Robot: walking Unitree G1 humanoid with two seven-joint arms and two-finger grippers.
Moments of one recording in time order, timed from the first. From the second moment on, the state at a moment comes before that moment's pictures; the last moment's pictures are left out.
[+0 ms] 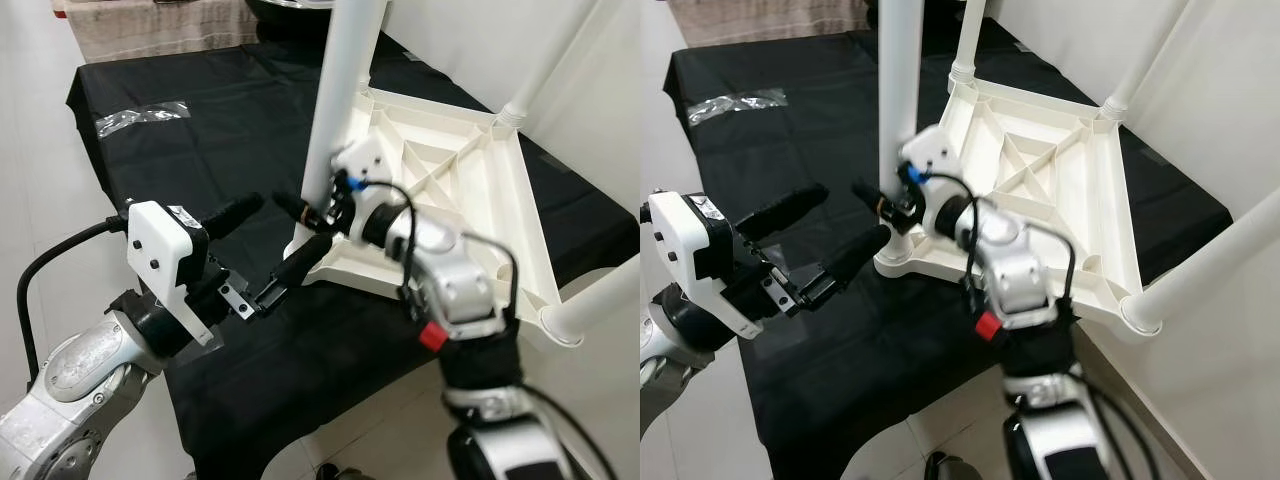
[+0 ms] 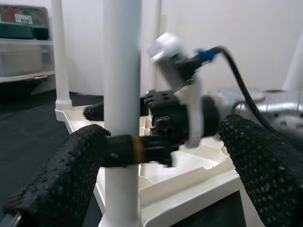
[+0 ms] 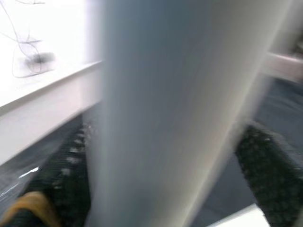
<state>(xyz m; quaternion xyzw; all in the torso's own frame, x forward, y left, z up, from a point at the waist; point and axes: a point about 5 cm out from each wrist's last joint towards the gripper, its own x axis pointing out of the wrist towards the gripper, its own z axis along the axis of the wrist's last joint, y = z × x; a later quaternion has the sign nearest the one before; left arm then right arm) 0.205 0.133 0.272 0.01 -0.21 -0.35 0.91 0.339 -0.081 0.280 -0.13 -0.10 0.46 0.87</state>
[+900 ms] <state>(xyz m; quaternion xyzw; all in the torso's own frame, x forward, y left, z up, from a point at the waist) 0.198 0.134 0.268 0.01 -0.20 -0.34 0.92 0.365 -0.115 0.335 -0.03 -0.13 0.71 0.70</state>
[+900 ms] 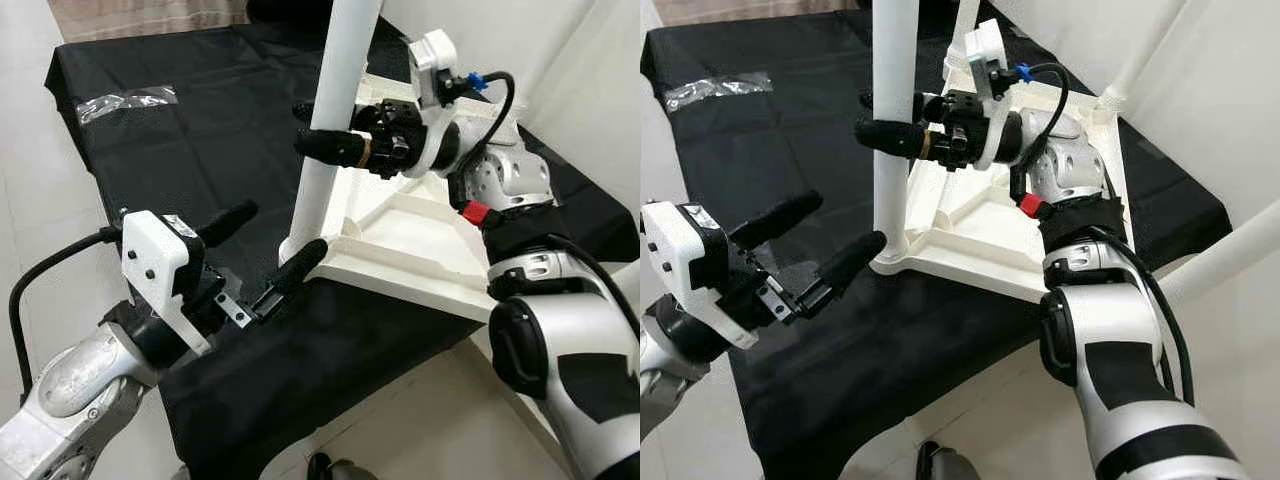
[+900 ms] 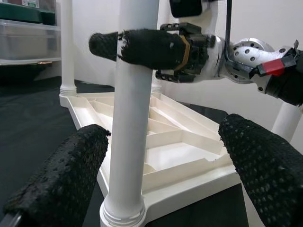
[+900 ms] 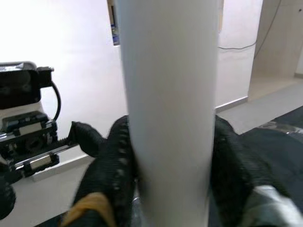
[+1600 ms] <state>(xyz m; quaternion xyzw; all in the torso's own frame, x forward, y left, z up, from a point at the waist) 0.204 0.134 0.272 0.01 -0.21 -0.35 0.91 0.286 -0.077 0.252 -0.07 -0.16 0.29 0.94</state>
